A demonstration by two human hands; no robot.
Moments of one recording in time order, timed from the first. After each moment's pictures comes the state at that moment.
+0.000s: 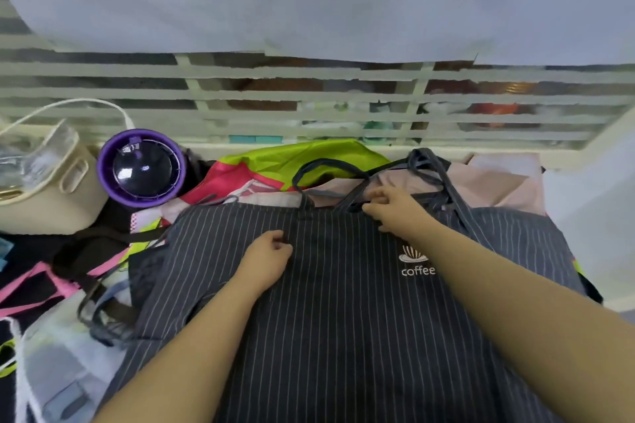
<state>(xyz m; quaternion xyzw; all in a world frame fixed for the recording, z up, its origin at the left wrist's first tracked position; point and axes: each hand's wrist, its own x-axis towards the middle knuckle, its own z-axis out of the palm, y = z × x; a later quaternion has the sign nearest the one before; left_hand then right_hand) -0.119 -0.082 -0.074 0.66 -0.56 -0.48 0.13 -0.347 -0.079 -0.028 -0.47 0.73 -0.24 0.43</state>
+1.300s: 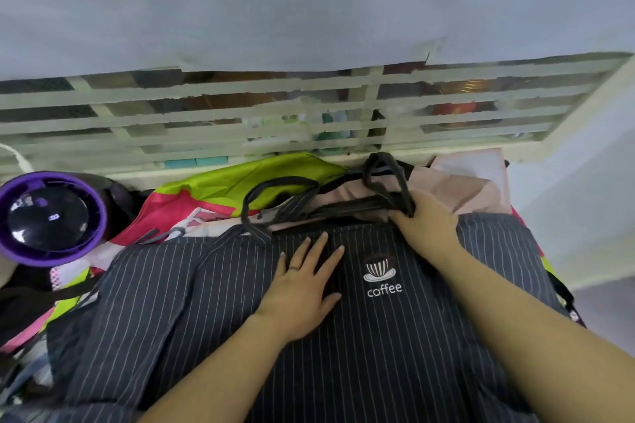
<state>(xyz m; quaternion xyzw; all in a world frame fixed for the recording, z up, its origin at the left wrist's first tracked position) -0.209 -0.074 -0.091 0.38 -0.90 -0.18 -0.12 -0.427 -0.063 -0.038 -0.47 0.84 -0.22 0.18</state>
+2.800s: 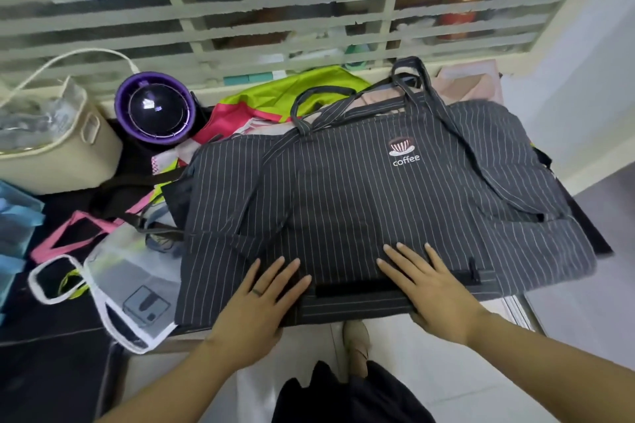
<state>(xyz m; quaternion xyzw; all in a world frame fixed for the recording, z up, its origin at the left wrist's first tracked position) 0.023 0.099 -0.127 0.25 -0.96 0.01 -0.08 -0.297 0.204 -0.104 -0.77 0.62 0.14 0.10</state>
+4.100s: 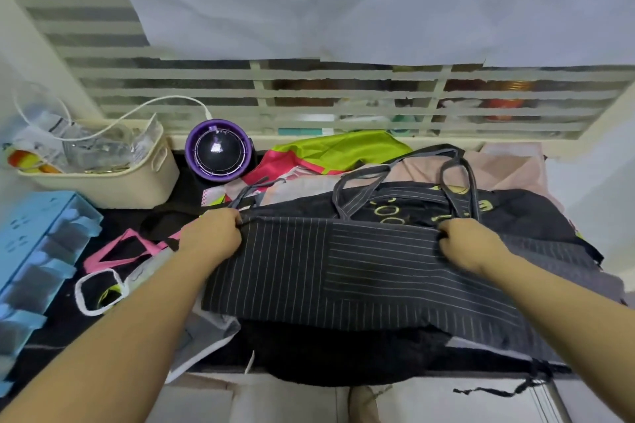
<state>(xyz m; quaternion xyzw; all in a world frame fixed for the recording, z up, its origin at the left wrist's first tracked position) 0.029 -0.048 0.001 0.69 -0.71 -0.12 -0.05 -0.340 0.039 -0.015 -0.60 0.78 0.08 0.14</state>
